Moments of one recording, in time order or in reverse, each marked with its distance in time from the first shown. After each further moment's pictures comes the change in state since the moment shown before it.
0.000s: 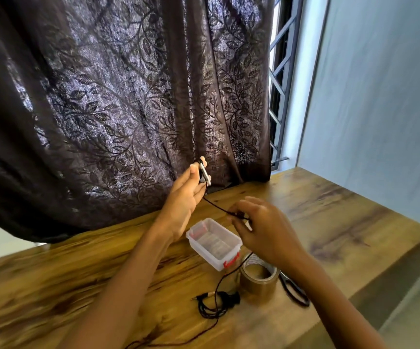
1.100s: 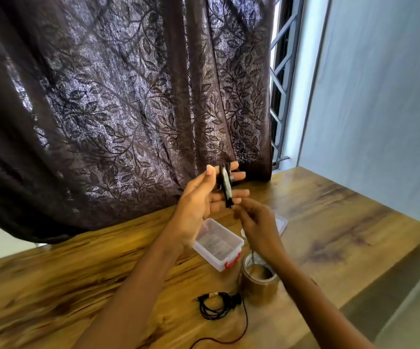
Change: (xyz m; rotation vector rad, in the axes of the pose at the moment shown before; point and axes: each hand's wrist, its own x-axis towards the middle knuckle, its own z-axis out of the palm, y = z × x) left_hand -0.024 0.017 0.020 -0.023 -0.220 0.083; right_hand 0.008 0.032 0.051 0.605 0.177 0.268
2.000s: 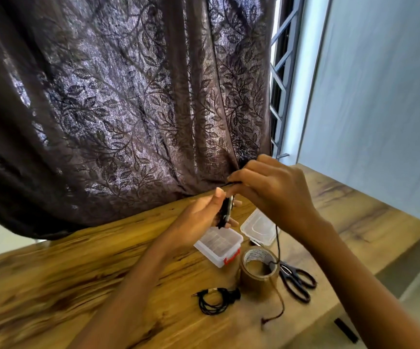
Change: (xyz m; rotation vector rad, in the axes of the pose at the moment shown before) left_hand -0.009 -0.022 -0.013 0.369 -0.102 -0.201; right_hand 0.026 -0.079 -0.046 -0.884 0.057 -0.863
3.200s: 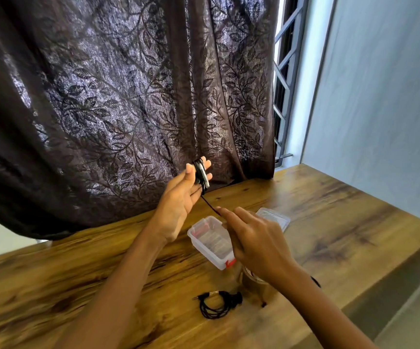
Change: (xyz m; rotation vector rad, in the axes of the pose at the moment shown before) left_hand 0.012 0.008 -0.022 -0.364 0.238 0.148; right_hand -0.061 -0.040 0.050 0.107 -0.203 0.197
